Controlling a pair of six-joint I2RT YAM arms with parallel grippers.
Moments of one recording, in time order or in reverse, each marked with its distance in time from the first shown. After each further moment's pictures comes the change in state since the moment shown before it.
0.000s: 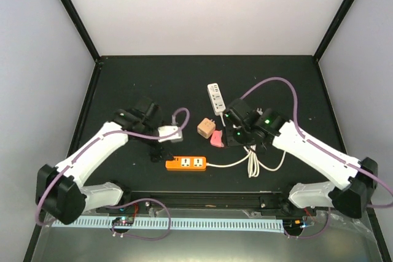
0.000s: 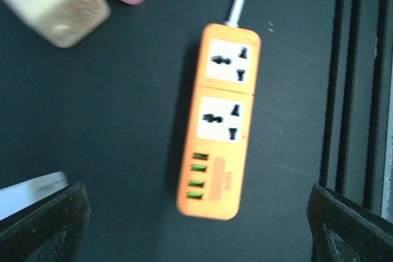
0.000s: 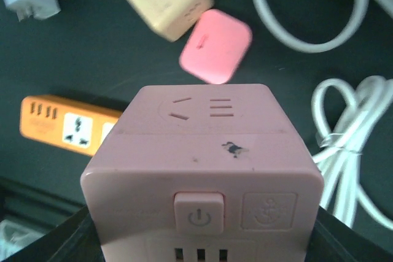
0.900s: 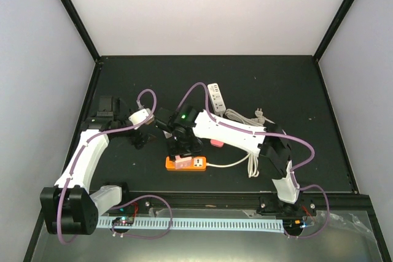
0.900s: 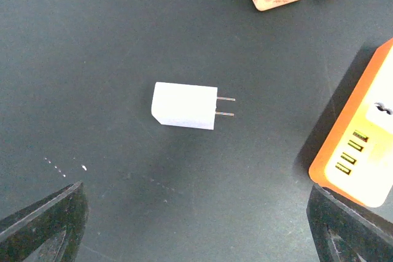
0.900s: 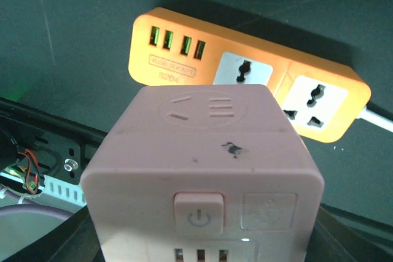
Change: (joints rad) left arm 0.525 -0.131 -0.098 0.173 0.067 0.039; right arm 0.301 0.776 0.709 -0.240 -0.225 0.198
